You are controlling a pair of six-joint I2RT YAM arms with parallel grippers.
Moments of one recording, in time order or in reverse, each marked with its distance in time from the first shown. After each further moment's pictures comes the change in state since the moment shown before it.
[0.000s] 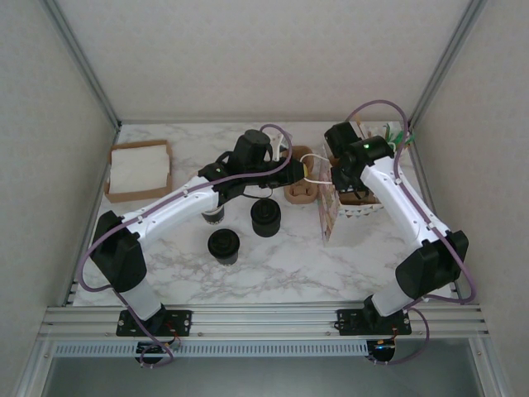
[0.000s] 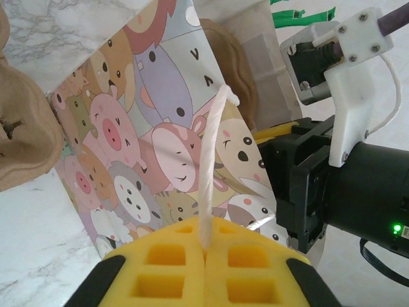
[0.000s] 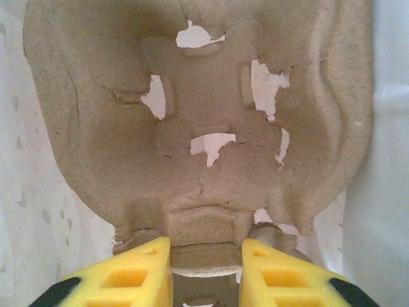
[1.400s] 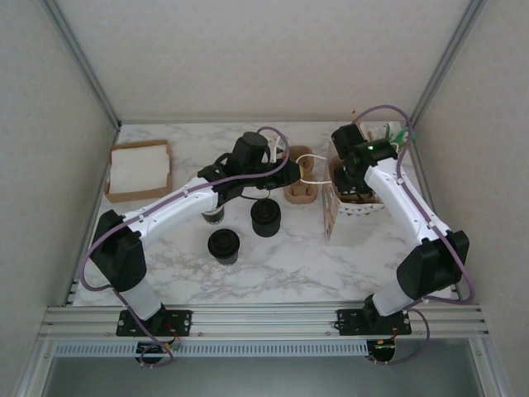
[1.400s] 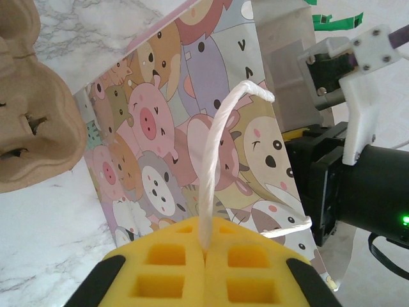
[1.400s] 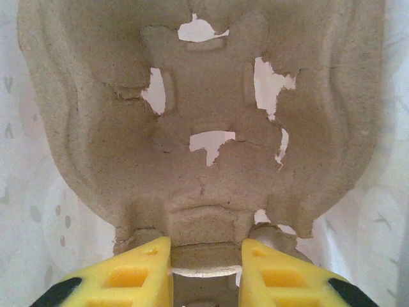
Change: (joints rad) left arm 0.018 0.000 -0.038 0.014 -0.011 -0.007; right arm -0.051 -0.006 -0.064 0.054 -0.076 -0.023
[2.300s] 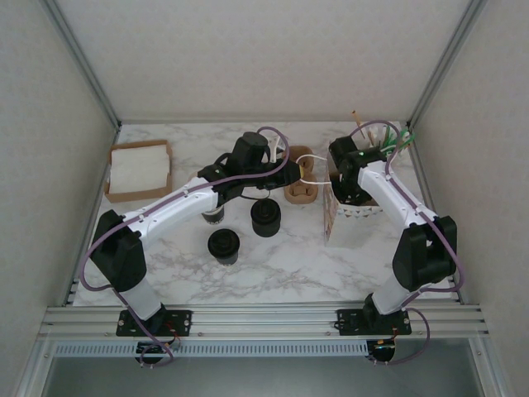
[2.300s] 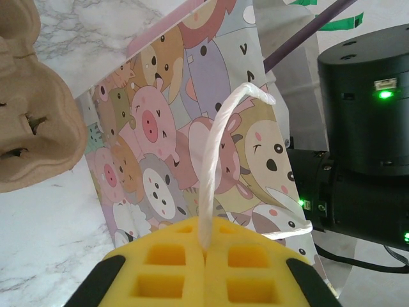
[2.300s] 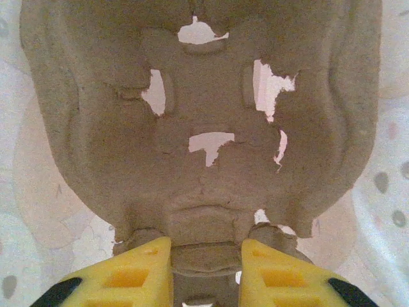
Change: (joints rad) left arm 0.000 0.000 0.000 0.000 0.000 0.000; right arm -0.038 0.059 -0.154 0.105 -0.086 0.011
